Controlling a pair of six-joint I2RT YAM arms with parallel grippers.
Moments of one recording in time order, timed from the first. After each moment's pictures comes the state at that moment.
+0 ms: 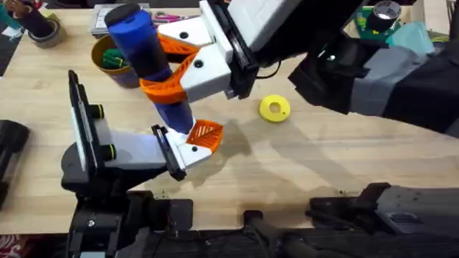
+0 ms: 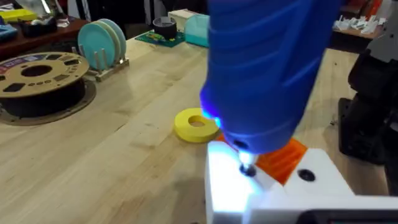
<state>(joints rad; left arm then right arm) 0.01 0.01 0.01 -0.12 1.10 0.05 0.74 1.49 1.00 0.68 -1.18 0.10</state>
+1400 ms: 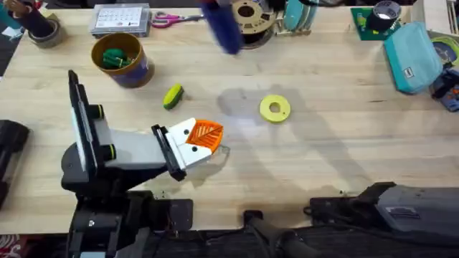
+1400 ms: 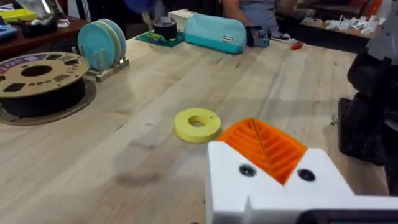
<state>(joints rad) 0.01 0.01 0.01 -0.12 1.10 0.05 0.54 1.49 1.55 -0.48 -0.79 -0.52</state>
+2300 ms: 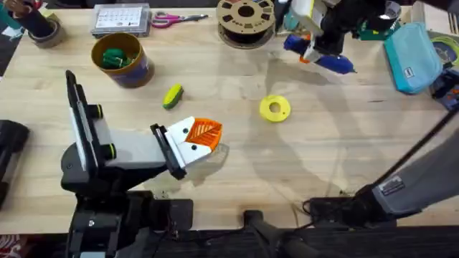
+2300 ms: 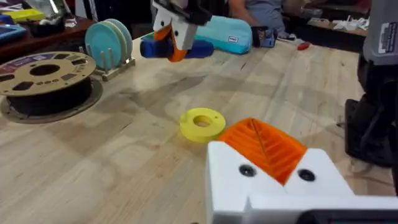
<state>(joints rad) 0.01 0.01 0.01 -0.12 1.08 0.05 0.13 1.85 1.54 -0.95 -0.07 -1.20</state>
